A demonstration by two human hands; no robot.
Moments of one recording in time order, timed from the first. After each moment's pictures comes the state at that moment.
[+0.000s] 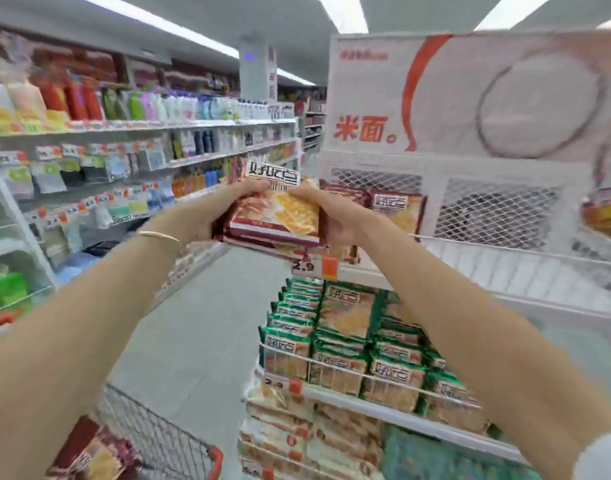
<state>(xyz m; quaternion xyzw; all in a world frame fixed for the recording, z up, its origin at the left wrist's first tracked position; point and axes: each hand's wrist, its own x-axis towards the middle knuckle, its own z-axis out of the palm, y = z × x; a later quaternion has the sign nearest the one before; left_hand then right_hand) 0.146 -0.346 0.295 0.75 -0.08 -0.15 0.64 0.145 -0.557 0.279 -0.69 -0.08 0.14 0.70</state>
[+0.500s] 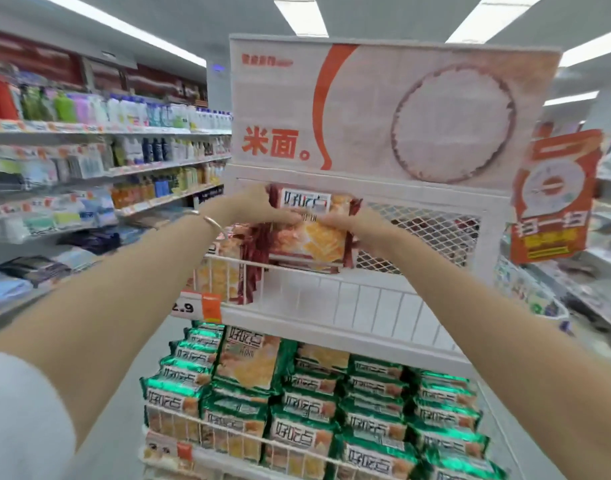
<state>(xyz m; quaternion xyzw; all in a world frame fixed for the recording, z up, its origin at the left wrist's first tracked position) 0.252 -0.591 0.310 0.92 -0.25 0.03 0.29 0.197 -0.814 0.275 -0.80 -0.05 -0.07 0.60</state>
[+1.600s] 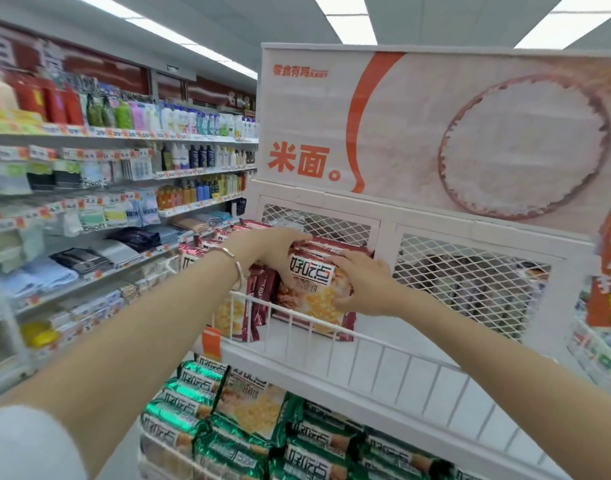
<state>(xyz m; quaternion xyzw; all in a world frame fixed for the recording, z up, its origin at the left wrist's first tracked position) 0.305 -0.600 0.286 0.96 -0.27 -0.06 0.11 0.245 -0.810 0.238 -0.99 -0.13 -0.07 0.03</state>
